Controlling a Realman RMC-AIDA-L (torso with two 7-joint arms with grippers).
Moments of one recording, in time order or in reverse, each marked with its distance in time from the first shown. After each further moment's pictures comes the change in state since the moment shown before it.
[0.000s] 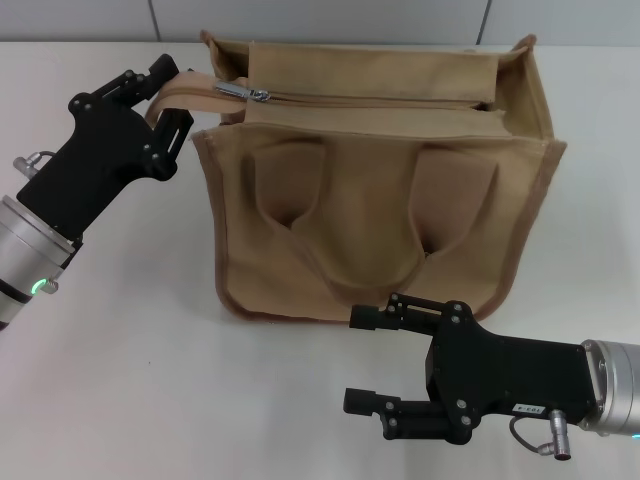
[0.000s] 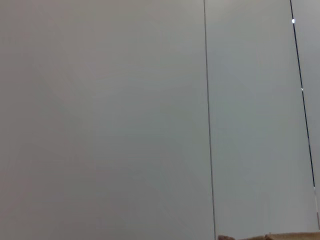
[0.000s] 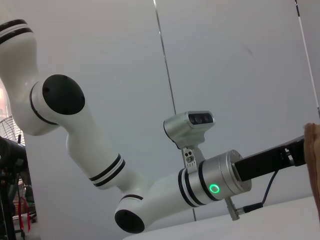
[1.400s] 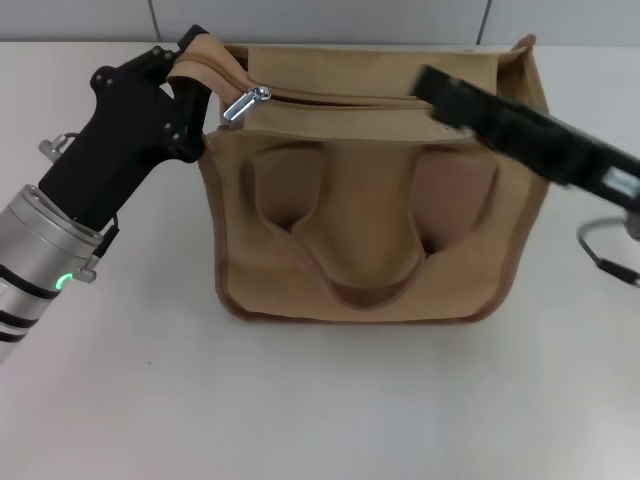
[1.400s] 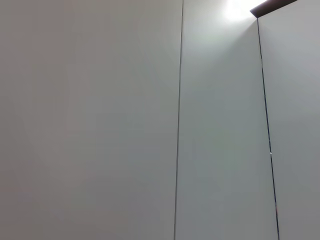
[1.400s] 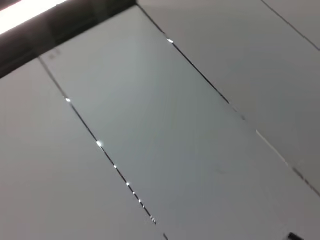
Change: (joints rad) left arm -0.060 0.000 -0.031 -0.124 -0.002 0.158 0.015; right arm 0.151 -0.010 0.414 -0.145 -0.005 -0.165 0.831
